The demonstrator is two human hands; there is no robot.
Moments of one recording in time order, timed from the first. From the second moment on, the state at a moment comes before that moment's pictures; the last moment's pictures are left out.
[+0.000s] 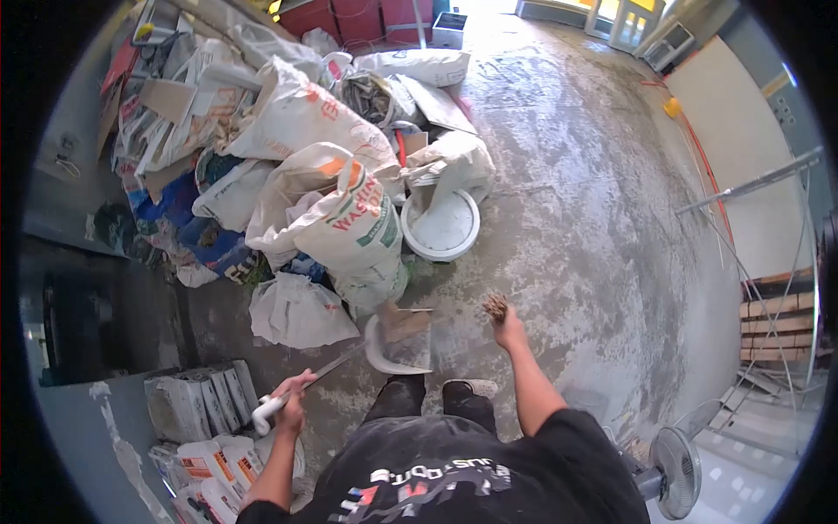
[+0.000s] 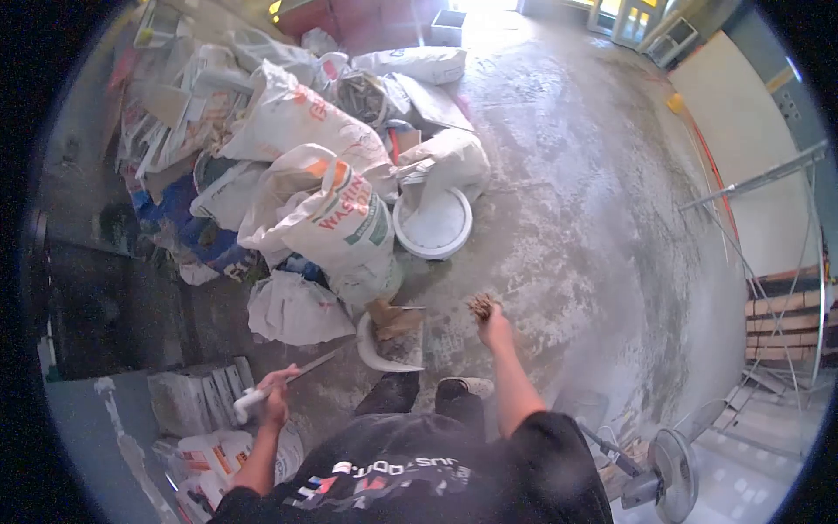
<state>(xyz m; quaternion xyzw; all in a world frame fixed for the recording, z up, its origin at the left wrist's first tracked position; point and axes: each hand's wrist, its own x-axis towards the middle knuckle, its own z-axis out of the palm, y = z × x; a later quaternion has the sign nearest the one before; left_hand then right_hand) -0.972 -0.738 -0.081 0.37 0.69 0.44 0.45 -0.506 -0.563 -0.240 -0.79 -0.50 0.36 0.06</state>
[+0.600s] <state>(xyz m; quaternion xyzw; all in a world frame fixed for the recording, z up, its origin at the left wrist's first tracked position) -1.124 -0.845 0.058 0.02 0.74 0.63 0.24 -0.792 -0.432 -0.288 -0.58 -0.65 0.43 0.25</state>
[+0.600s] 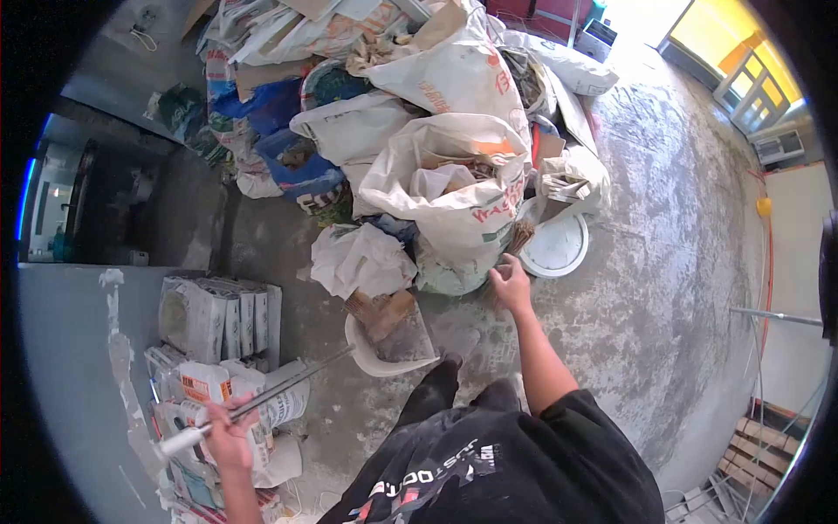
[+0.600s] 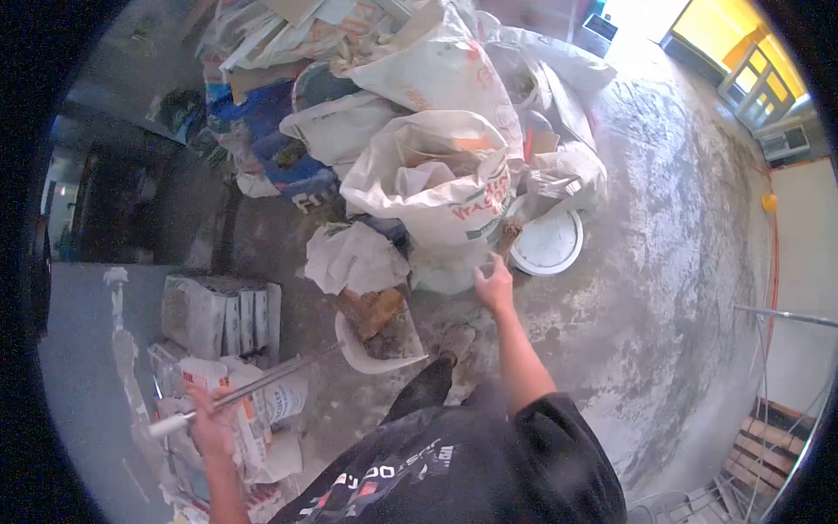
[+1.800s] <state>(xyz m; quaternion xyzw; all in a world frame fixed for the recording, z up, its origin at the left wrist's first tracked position) -1.254 -0.449 0.461 0.36 0.53 0.74 -0.20 -0.880 -0.278 -0.143 -0.65 -0.33 0.61 0.30</state>
